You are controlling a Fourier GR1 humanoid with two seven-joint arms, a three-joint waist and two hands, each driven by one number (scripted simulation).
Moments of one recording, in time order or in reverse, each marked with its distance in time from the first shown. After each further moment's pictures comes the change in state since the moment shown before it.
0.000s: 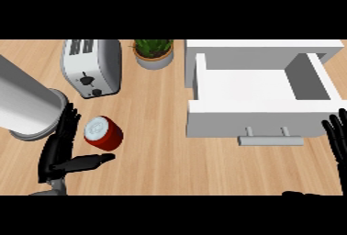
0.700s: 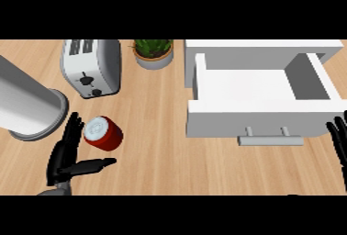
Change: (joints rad) left arm -0.035 0.006 0.041 0.245 0.013 -0.018 -0.168; right arm 0.012 0.014 -0.020 -0.026 0.001 0.021 0.006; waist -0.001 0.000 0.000
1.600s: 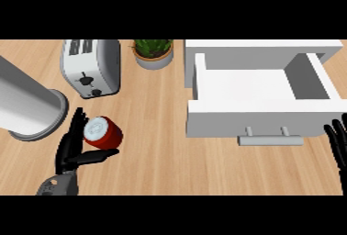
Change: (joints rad) left arm -0.150 0.029 0.037 0.273 0.029 0.011 -0.110; right arm 0.029 0.021 0.034 -0.034 0.010 -0.013 -0.002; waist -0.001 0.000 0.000
